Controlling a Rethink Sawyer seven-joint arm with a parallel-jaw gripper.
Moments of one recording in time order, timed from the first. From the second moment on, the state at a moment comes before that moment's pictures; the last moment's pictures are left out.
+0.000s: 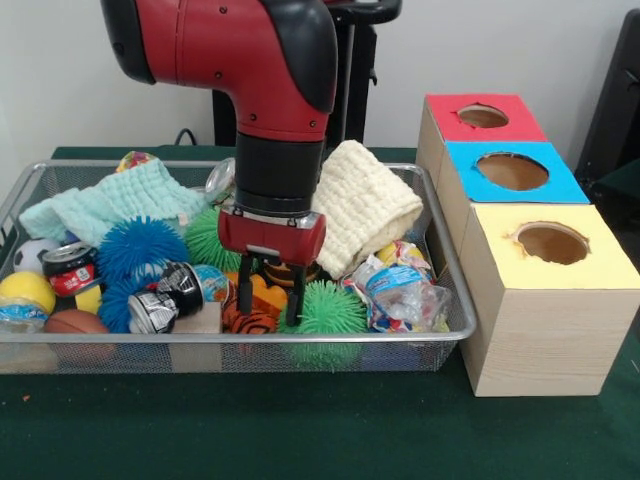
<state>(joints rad) -0.36 -0.43 0.05 1.56 -0.34 0.10 2.09</state>
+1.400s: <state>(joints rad) -0.25 -0.32 -0.10 1.45 -0.34 0.08 2.09</state>
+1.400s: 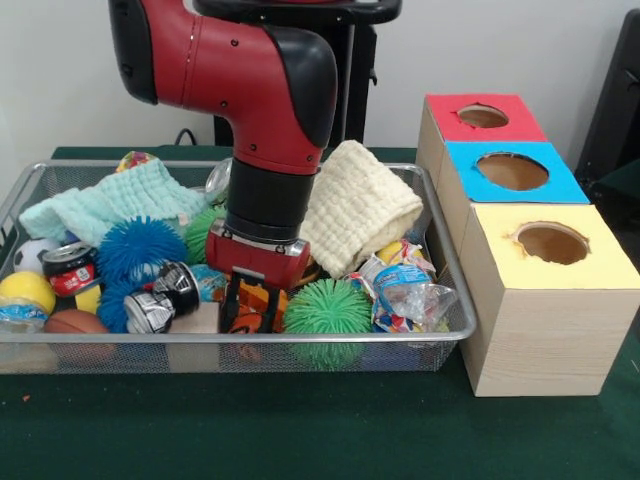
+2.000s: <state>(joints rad) -0.27 -0.34 -0.11 1.47 -0.34 0.08 2.09</state>
